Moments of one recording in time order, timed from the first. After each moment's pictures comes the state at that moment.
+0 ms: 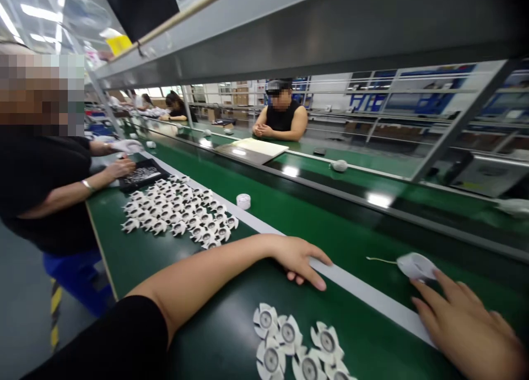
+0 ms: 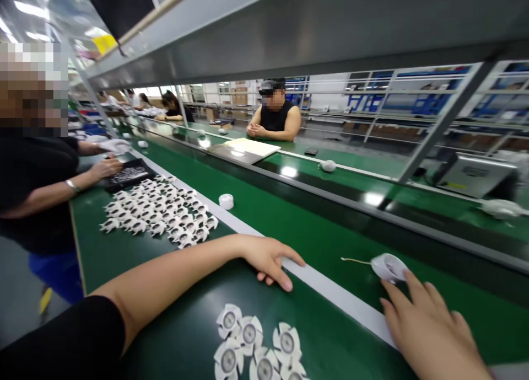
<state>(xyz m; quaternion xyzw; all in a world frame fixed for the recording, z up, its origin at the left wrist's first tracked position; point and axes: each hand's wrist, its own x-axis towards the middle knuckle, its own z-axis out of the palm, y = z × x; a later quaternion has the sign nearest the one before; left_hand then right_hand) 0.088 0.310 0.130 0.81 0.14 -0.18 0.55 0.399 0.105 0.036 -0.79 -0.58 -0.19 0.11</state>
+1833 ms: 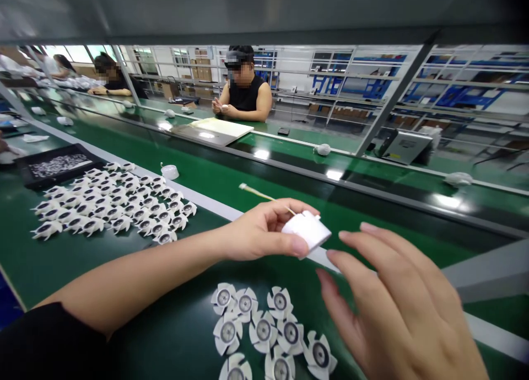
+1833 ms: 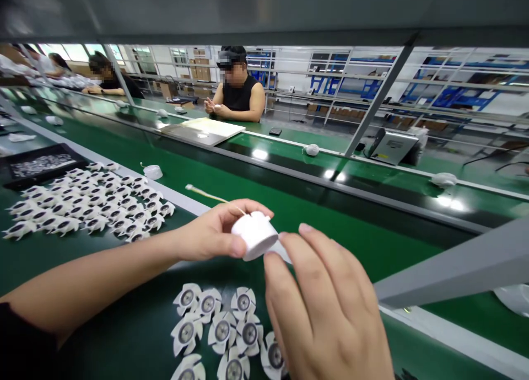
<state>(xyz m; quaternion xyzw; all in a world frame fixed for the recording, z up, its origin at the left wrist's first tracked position) 0.084 0.237 0.183 0.66 0.06 0.18 0.73 0.230 0.066 0.187 -0.56 -0.73 -0.31 0.23</state>
